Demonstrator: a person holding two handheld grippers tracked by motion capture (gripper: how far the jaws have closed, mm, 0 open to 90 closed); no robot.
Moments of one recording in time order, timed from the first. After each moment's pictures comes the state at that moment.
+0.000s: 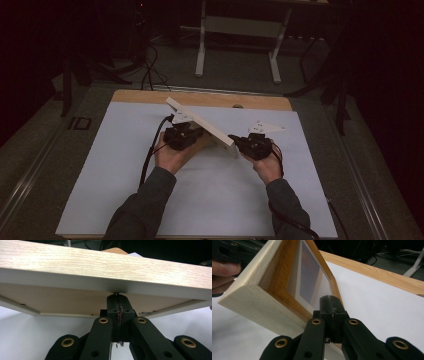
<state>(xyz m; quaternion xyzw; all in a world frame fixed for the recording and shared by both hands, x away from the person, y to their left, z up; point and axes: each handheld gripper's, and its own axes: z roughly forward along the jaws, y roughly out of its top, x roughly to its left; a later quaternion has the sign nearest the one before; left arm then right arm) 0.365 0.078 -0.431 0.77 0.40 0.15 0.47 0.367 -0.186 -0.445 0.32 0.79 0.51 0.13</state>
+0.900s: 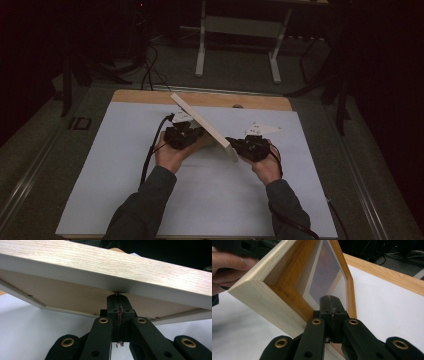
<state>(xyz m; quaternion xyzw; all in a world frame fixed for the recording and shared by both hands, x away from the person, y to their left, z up) 0.368 0.079 -0.432 0.77 0.40 0.15 0.48 0.363 -0.179 -0.443 0.29 0.81 0.50 0.12</state>
